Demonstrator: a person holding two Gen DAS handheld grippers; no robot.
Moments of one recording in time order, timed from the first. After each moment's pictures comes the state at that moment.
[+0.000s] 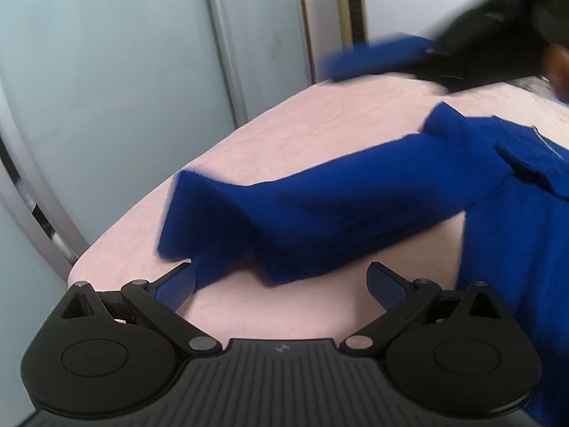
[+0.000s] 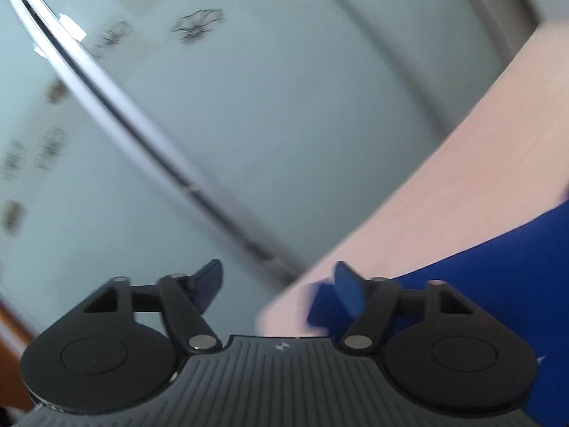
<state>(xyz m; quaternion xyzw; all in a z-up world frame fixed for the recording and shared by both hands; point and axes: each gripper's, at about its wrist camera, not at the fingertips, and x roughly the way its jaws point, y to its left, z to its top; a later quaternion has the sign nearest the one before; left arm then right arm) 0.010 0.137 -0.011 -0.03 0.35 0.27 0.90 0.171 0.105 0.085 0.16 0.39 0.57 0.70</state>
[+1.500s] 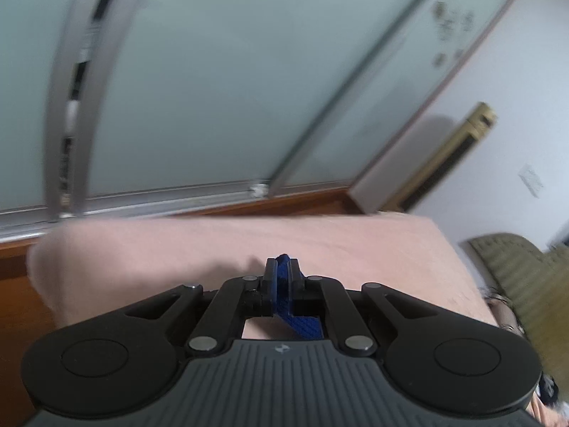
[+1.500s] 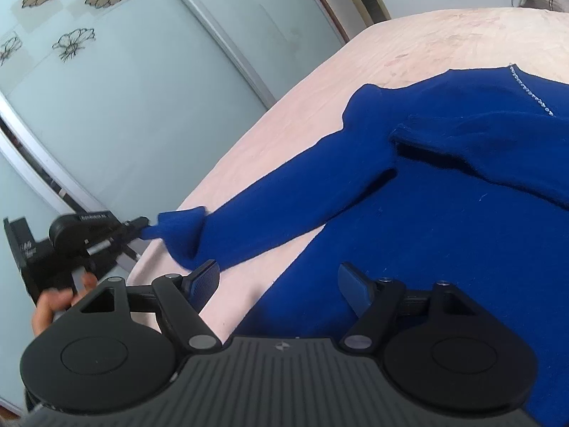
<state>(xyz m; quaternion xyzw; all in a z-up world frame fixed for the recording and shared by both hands) -0.028 0.294 0.014 -0.39 0.18 0.33 0.84 0.133 -0.013 0.021 0.14 0.43 0.39 0.80</state>
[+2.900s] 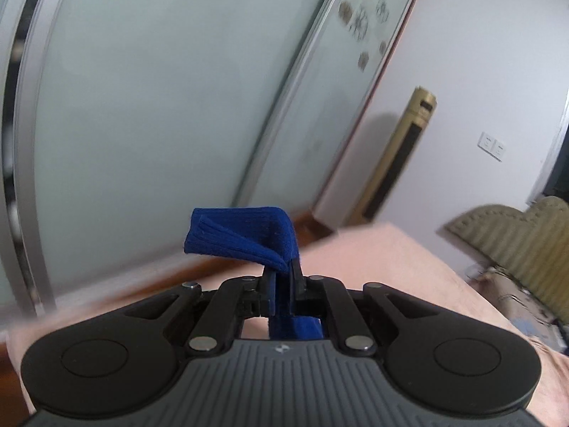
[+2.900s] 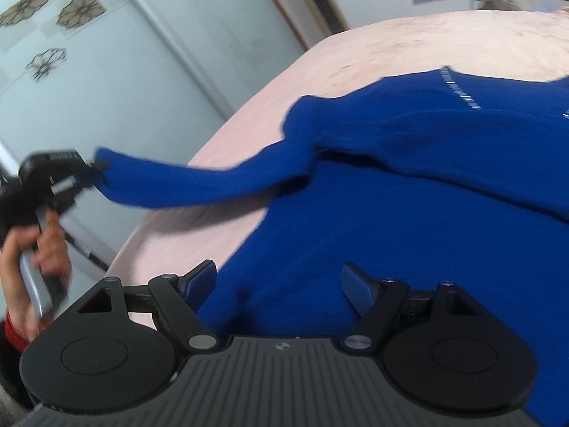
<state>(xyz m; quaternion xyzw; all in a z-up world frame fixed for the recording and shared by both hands) 0.051 0.252 0.108 -0.24 0.14 0.30 0.91 0.127 -0.074 0.017 0.15 0.42 0.33 0.83</state>
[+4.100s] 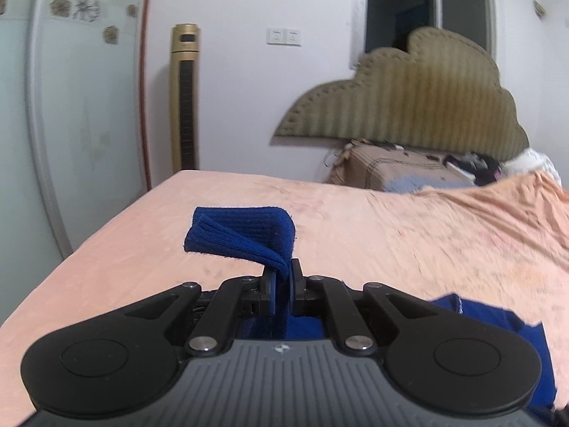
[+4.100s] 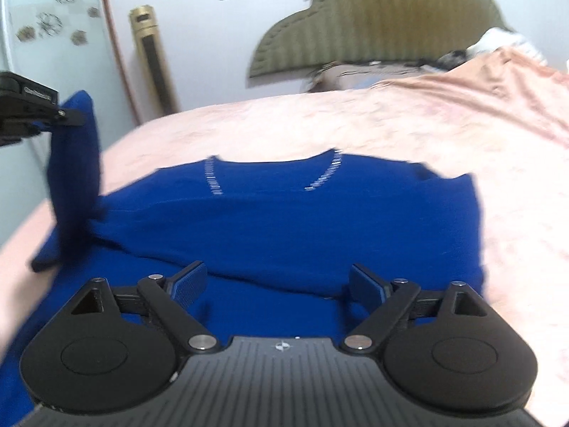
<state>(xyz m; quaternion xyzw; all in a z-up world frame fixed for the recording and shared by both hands) 0.203 0.009 0.110 -0.03 0.23 0.01 0.97 0.134 -0.177 0.006 0.07 0.32 0.03 0.94</state>
